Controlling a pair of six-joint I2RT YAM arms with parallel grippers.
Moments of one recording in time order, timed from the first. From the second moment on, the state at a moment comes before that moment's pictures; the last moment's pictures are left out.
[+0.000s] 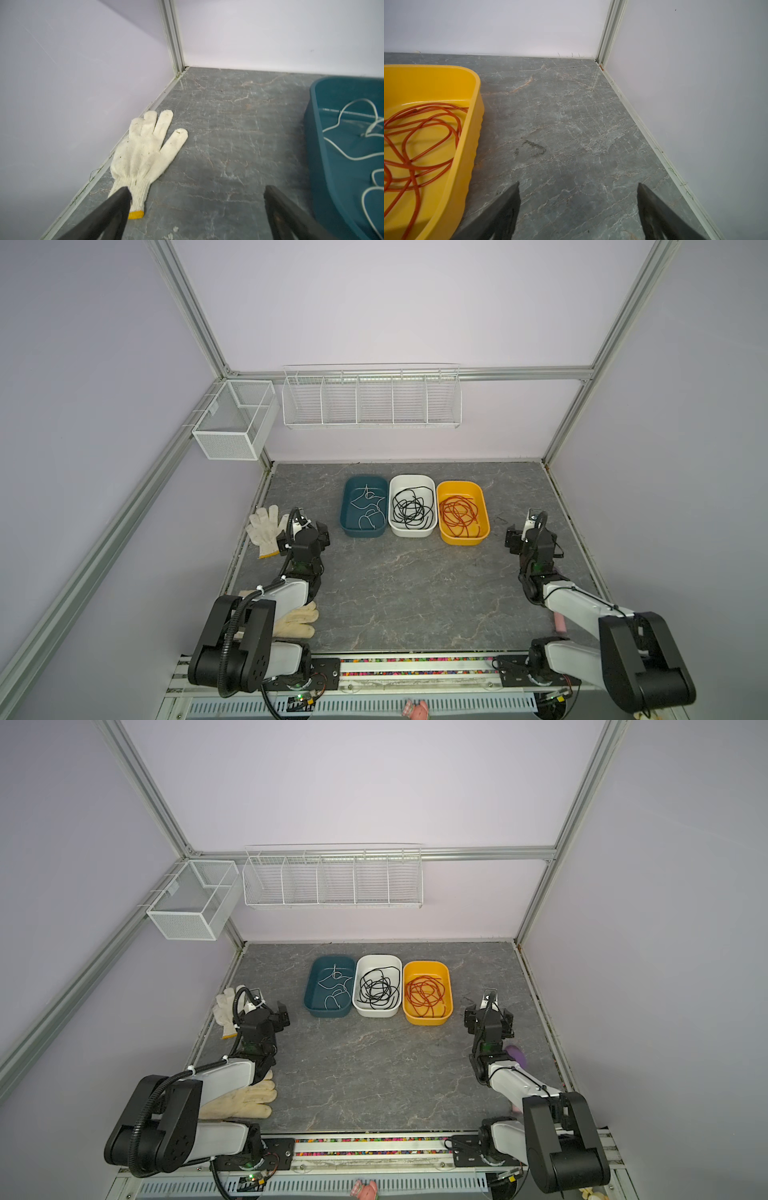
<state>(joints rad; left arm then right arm) -0.16 1.35 0.37 0.67 -0.50 -0.05 0.11 1.26 0.36 0.53 0.42 0.00</state>
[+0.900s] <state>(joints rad) -0.10 1.55 0.38 0.89 -0.42 -0.07 0.01 1.54 0.37 0.79 0.11 -0.02</state>
